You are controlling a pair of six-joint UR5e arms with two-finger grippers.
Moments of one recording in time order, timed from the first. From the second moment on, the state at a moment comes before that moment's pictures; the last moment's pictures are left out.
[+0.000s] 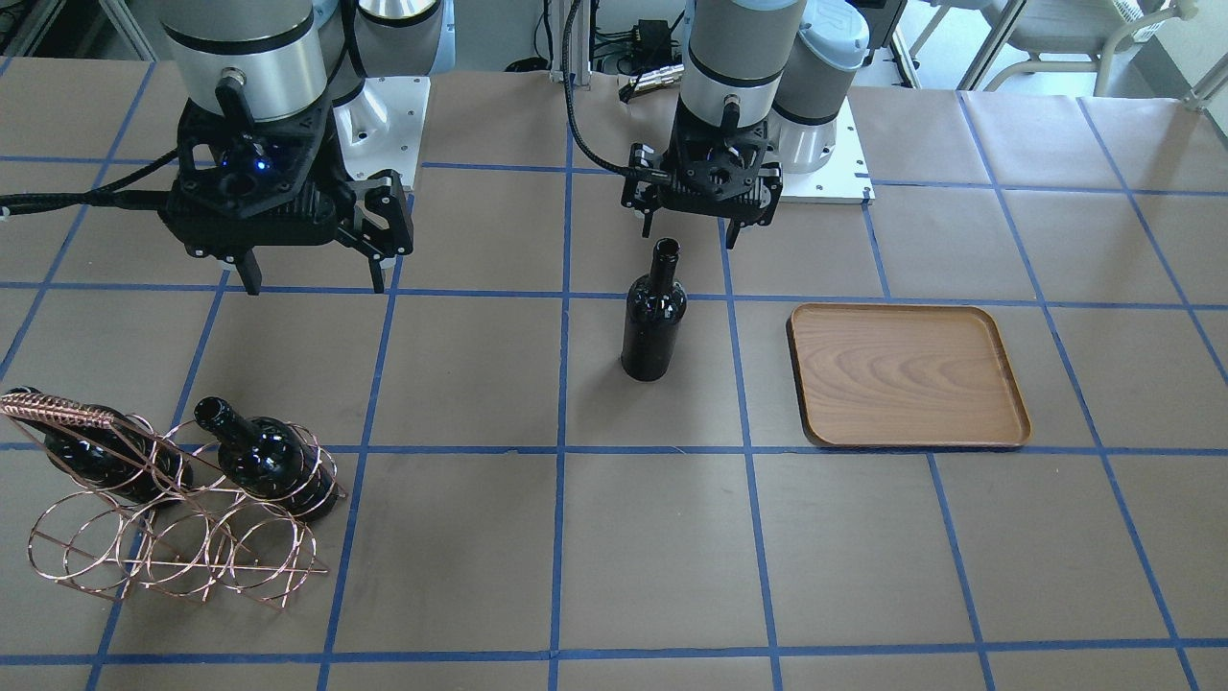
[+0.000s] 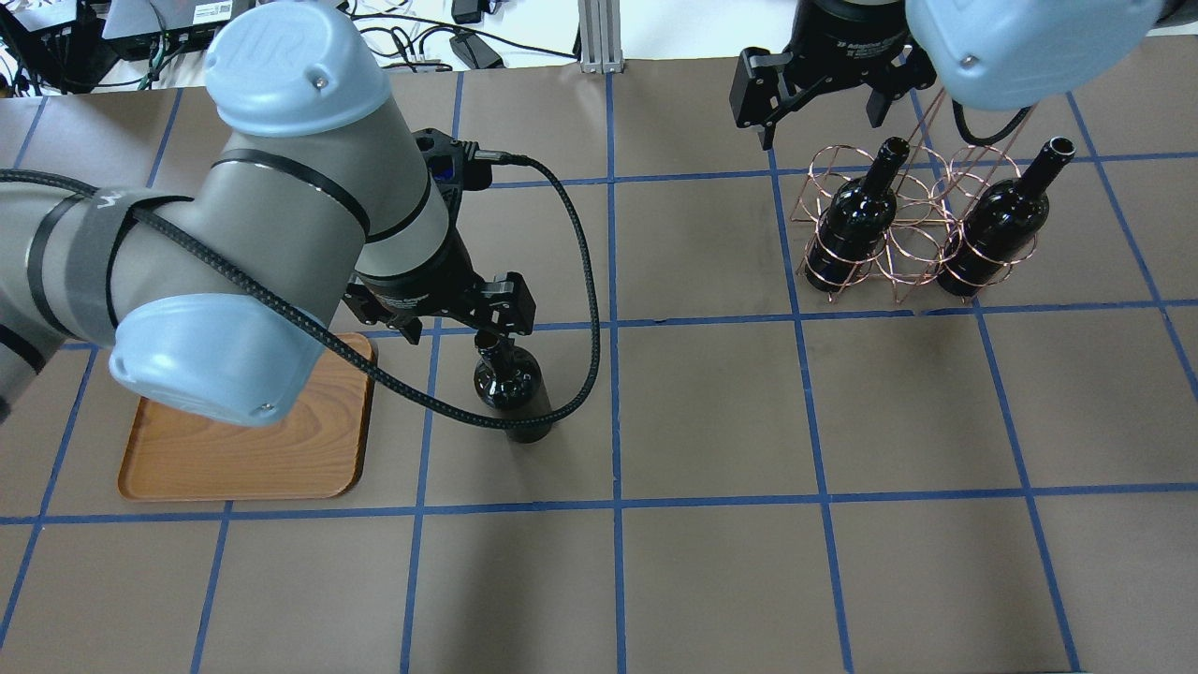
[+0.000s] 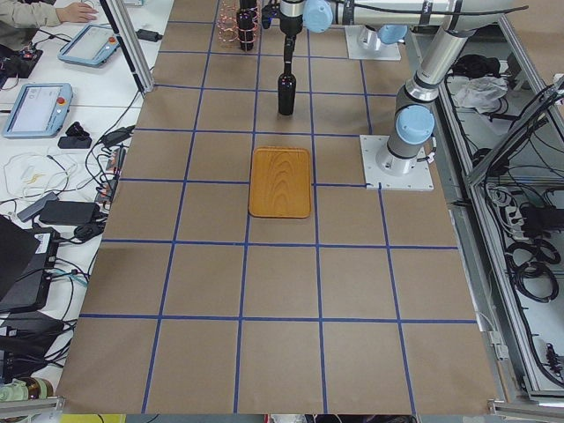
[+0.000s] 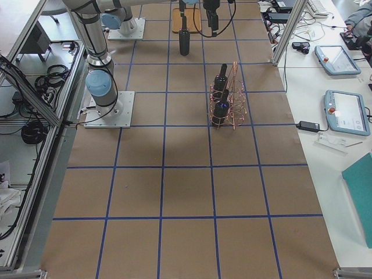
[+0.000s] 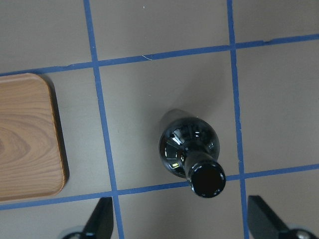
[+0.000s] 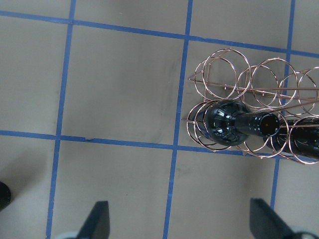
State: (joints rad) left arm -1.82 -1.53 -1.80 -1.39 1.55 -0.12; right arm 1.70 -1.45 1.40 -1.65 -1.68 0.01
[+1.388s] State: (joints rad) left arm -1.86 -1.61 -1.81 -1.36 1.56 -0.11; right arm 1.64 -1.50 1.46 -1.65 -1.64 -0.03
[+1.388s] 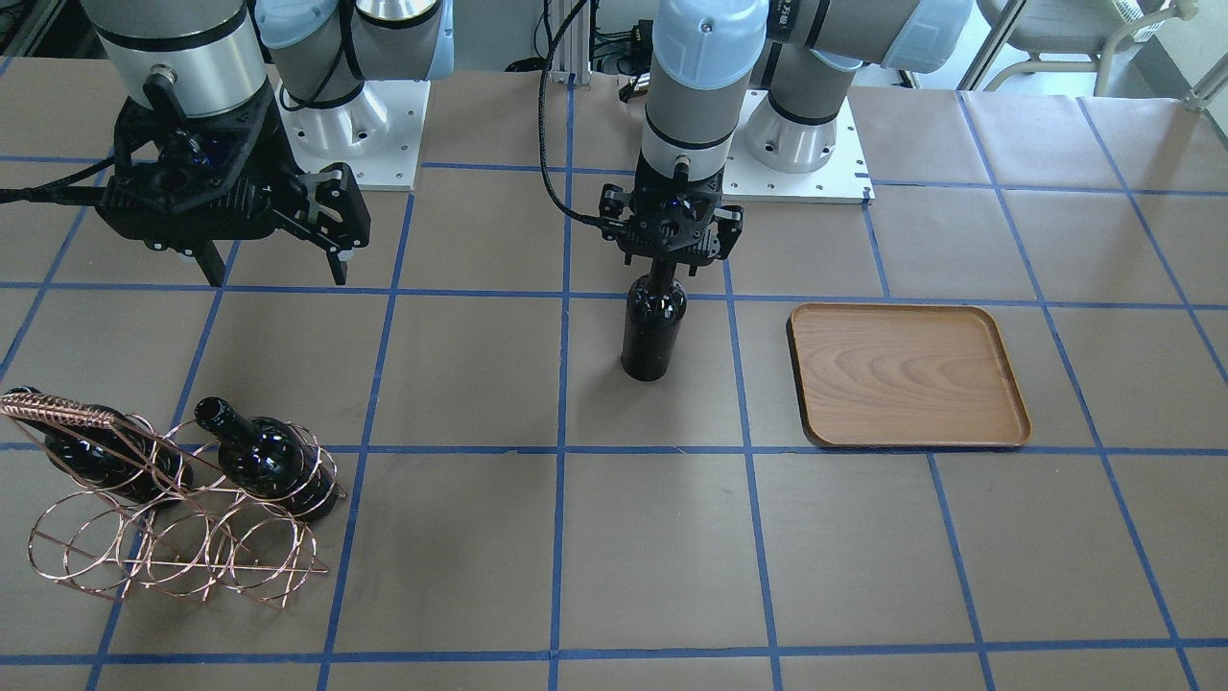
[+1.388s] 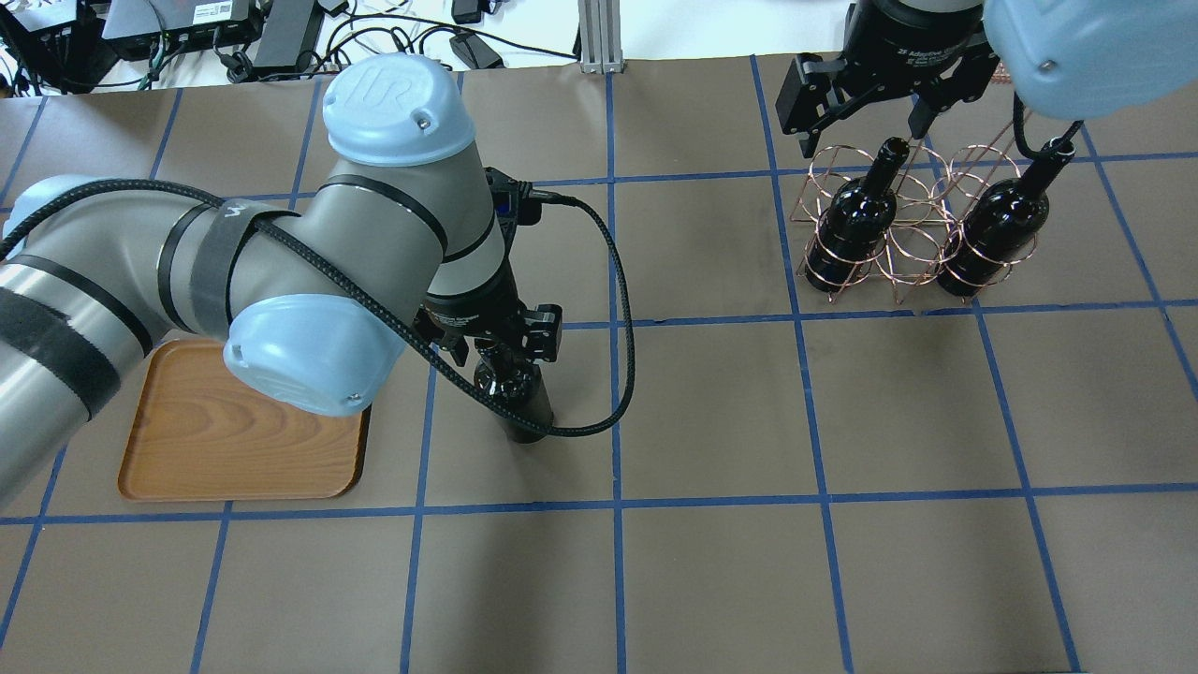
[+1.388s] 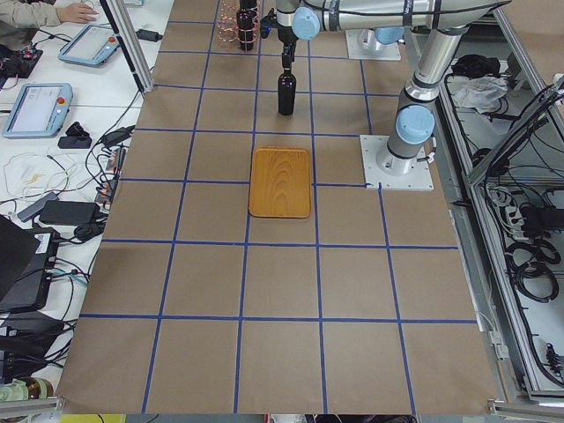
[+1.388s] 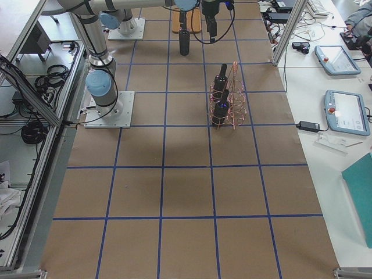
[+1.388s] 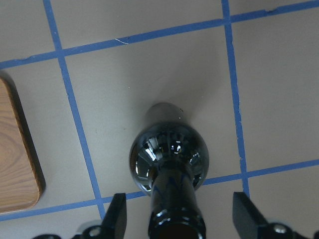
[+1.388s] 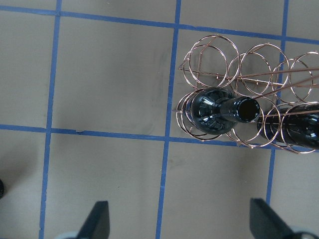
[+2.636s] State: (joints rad) left arm -1.85 -1.60 -1.78 -1.42 1.59 -0.09; right arm 1.64 -1.52 1.46 -1.65 -1.61 -0.03
